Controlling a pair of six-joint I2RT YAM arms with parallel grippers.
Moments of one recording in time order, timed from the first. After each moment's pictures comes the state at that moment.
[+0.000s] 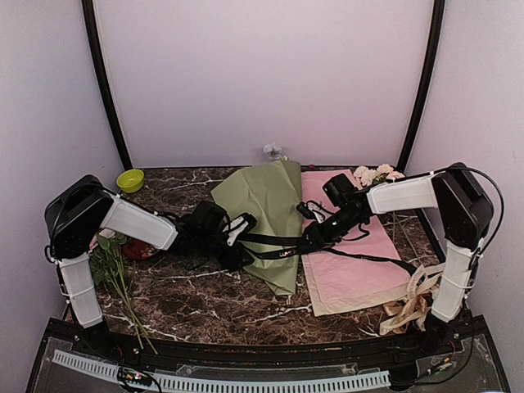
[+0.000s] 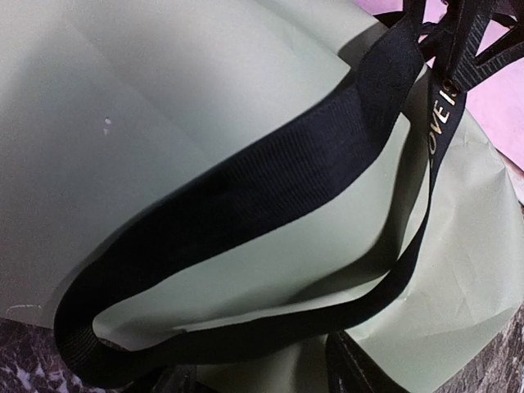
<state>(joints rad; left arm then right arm) -0.74 1.89 0.94 0.13 0.24 0.05 0.56 1.89 1.16 -0.42 -0.61 0.13</state>
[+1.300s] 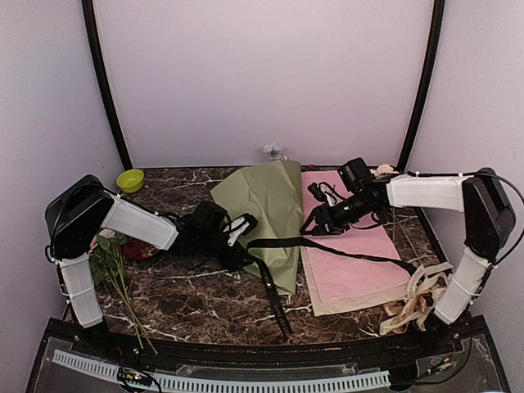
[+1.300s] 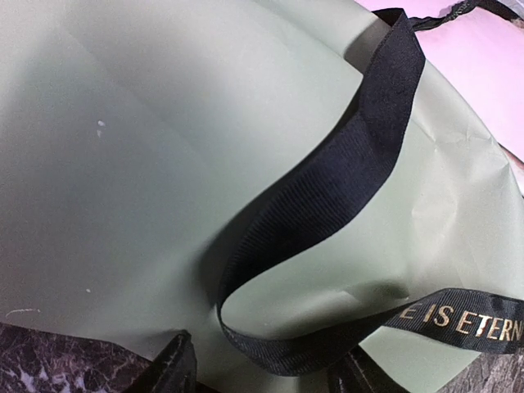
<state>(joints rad) -0.74 1.89 0.94 0.13 0.22 0.07 0.56 1.70 1.14 -0.46 -0.66 0.21</state>
